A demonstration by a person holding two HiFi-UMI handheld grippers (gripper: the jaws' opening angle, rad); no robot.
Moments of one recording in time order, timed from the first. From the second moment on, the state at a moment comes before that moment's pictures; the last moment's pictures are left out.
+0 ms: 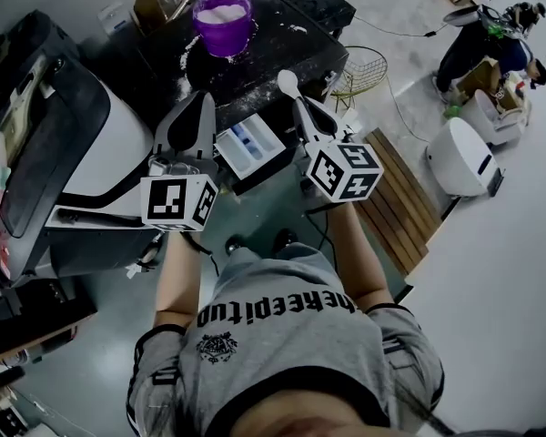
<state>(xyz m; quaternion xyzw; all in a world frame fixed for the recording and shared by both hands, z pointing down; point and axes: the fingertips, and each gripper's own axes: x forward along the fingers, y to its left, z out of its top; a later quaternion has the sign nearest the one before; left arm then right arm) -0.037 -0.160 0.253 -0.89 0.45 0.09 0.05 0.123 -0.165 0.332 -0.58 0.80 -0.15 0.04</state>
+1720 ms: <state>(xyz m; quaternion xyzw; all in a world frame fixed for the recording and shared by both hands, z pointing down) -0.037 -0.151 0.258 -0.88 0.46 0.08 0.05 0.134 -0.138 0.293 -0.62 0.78 -0.02 0.02</state>
